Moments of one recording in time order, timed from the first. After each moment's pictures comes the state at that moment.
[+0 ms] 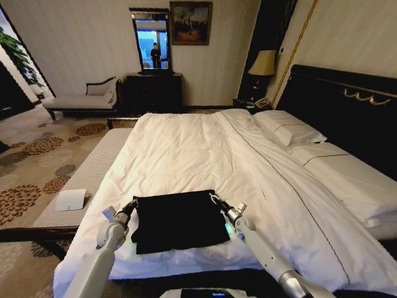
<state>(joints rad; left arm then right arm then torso) 1.21 -1.18 -0.53 -1.60 -0.97 0.26 -0.16 -0.87 1.20 0.10 1.04 1.15 0.03 -0.47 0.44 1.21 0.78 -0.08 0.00</state>
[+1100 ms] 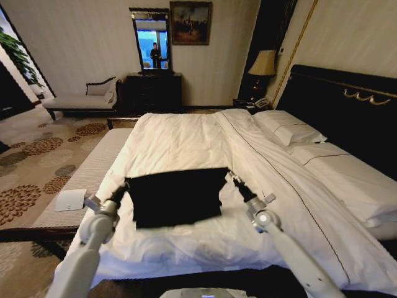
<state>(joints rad) 1.28 -1.09 -0.70 -2.02 -1.13 0.23 -0.17 -1.10 0.94 0.32 1.78 1.36 0.15 -0.40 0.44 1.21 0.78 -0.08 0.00</state>
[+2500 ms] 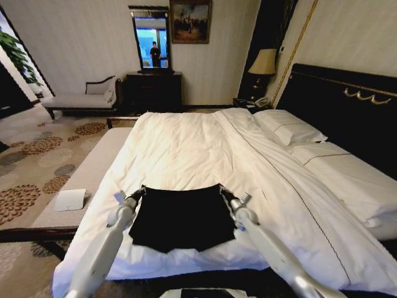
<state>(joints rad) 0.89 -1.15 -0.36 -1.34 -0.99 0.24 -0.08 -0.77 1.16 0.04 1.22 1.12 0.05 0.00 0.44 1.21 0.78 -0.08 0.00</state>
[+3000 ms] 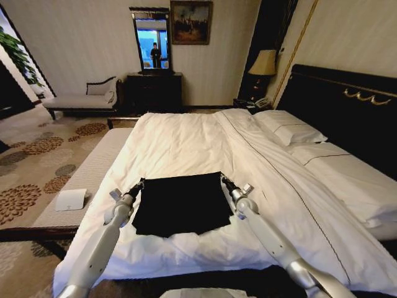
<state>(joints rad) 1.04 -1.10 -0.43 -1.49 -1.07 0.16 0.05 -0.87 1.07 0.09 1.35 1.26 0.10 -0.16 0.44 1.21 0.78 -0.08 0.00</state>
